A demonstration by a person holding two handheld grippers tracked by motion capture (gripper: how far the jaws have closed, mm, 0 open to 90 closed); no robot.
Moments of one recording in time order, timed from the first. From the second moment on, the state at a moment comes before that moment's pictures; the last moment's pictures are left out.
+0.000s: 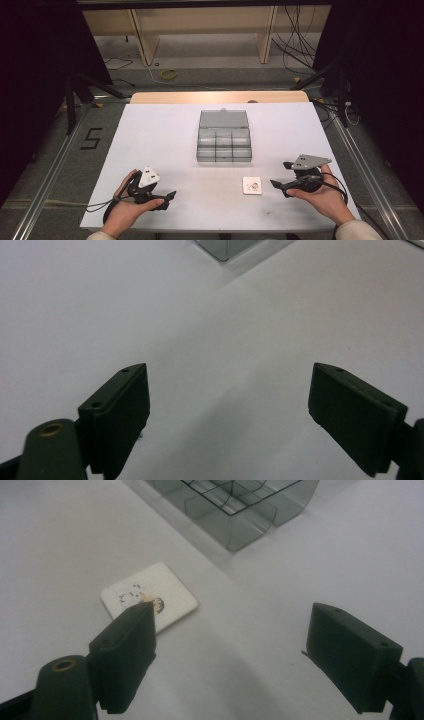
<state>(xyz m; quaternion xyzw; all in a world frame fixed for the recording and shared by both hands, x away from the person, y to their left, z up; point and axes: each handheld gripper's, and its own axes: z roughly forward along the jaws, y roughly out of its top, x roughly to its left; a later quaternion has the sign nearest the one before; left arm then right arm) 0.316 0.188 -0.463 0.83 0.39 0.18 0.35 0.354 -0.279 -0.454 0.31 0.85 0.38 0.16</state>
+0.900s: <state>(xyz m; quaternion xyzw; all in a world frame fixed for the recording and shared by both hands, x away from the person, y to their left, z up) 0.317 0.185 -0.464 0.84 0.39 0.18 0.35 0.369 -0.226 -0.466 0.20 0.92 0.32 0.10</state>
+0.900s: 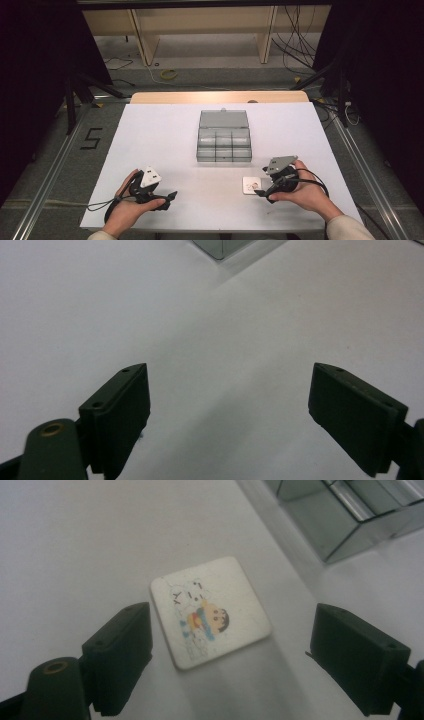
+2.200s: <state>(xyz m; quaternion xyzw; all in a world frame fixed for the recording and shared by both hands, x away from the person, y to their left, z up) 0.317 0.185 -0.464 0.84 0.38 0.18 0.35 0.386 -0.193 -0.476 0.15 0.95 0.26 0.04</state>
